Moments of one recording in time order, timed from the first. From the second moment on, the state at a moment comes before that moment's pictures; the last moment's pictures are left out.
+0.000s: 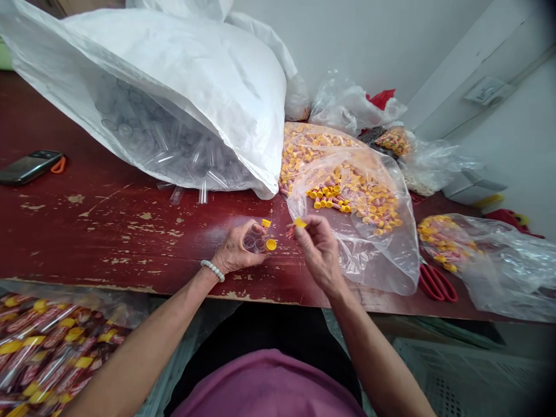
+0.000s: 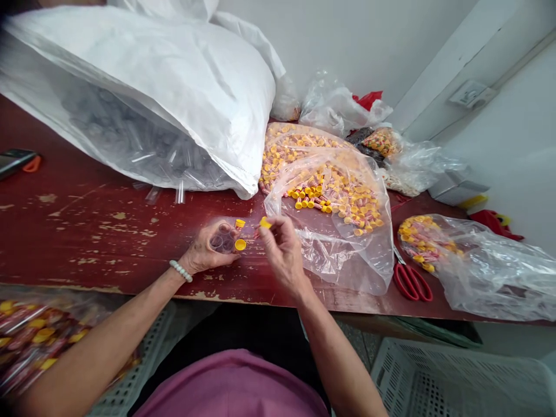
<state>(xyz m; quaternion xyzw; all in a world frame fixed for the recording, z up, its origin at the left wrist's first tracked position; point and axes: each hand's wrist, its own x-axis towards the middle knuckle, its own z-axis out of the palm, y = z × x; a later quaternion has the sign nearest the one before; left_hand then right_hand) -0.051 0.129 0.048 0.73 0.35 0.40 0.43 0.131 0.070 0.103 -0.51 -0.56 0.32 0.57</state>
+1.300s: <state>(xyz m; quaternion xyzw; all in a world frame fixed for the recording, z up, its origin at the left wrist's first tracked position) -0.049 0.128 0.054 0.77 0.37 0.39 0.33 0.223 0.190 0.052 -0.79 -0.55 0.02 0.27</state>
